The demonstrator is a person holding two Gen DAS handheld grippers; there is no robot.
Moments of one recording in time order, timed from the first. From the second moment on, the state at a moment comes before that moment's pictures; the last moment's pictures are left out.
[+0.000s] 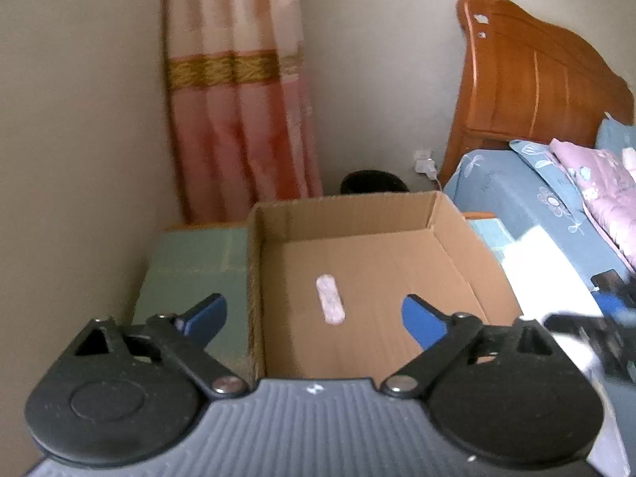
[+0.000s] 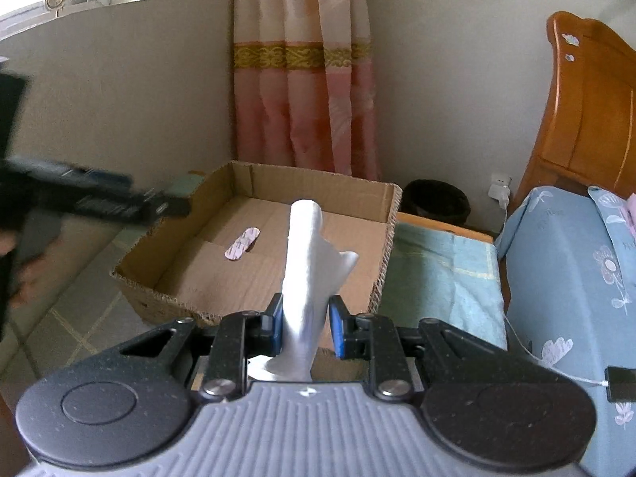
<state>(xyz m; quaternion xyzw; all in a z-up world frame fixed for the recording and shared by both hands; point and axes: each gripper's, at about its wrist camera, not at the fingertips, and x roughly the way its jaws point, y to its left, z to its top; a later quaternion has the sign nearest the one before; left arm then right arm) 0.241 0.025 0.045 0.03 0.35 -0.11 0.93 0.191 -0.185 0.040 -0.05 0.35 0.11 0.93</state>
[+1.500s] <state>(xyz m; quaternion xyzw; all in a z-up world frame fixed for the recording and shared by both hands) 0.086 0.012 0.012 0.09 0.36 -0.09 0.92 0.118 -0.205 0.024 -0.01 0.33 0.05 0.94</state>
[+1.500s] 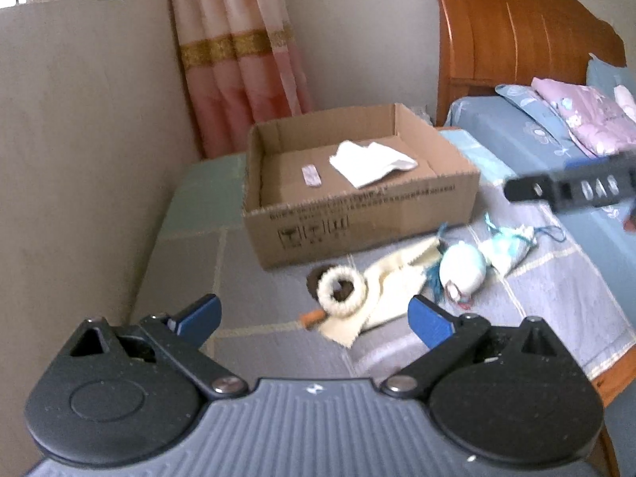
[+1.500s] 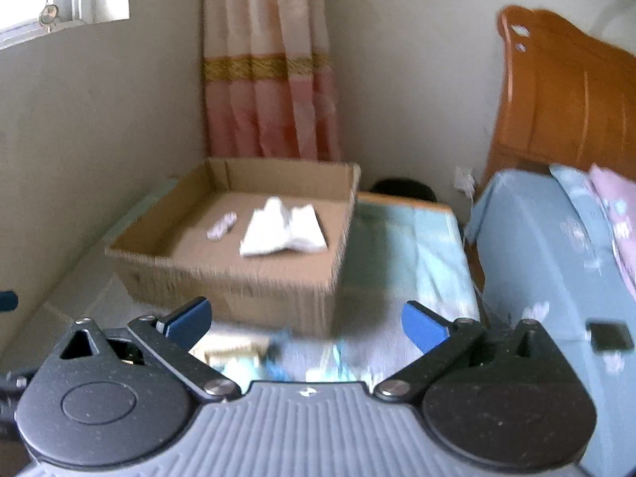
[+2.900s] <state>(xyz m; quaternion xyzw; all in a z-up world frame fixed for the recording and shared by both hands) 0.149 0.017 -0.070 0.05 0.46 -0.08 0.88 0.062 -0.214 -0.049 0.01 0.40 0.00 0.92</state>
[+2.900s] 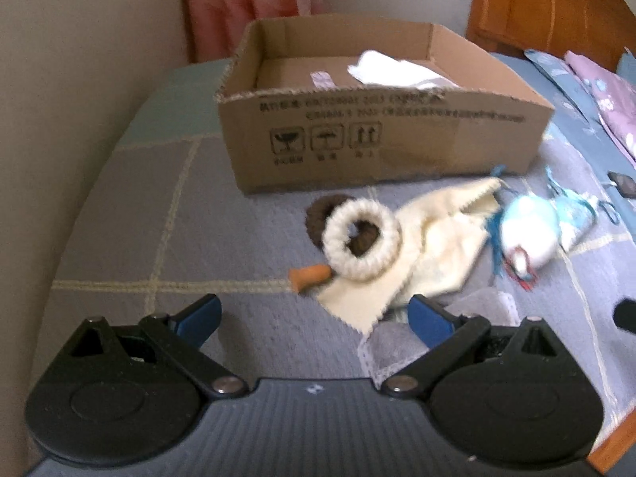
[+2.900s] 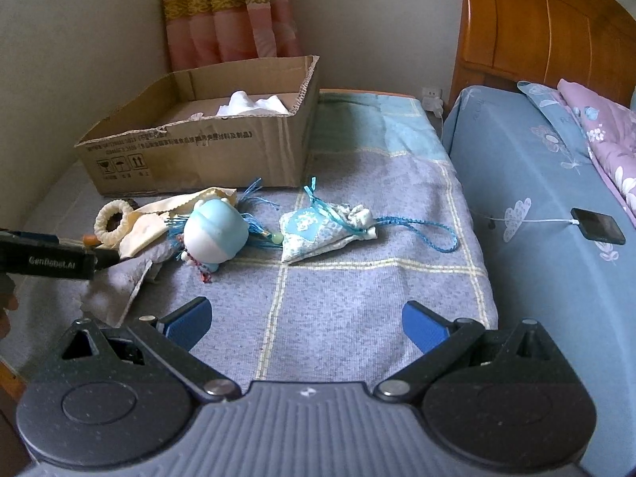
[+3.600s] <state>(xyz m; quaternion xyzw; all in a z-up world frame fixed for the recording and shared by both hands) 0.082 0.000 -0.040 0.08 0.46 -0.21 0.86 0.058 -0.212 -0.045 0.03 0.39 0.01 0.92</state>
